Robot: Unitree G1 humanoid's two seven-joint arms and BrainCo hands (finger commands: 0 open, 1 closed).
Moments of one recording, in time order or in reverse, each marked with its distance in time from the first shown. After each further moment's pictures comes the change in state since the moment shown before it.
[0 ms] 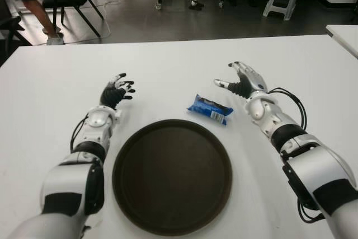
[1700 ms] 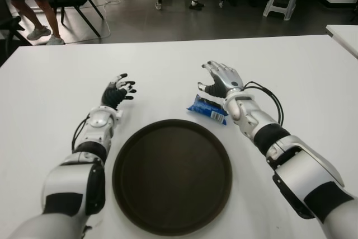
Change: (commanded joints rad) left arm -0.001 -0.005 0.001 -0.002 0.000 -0.001 0.005; right arm 0.054 0.035 0.132 -0.184 -0.088 0.131 0.068
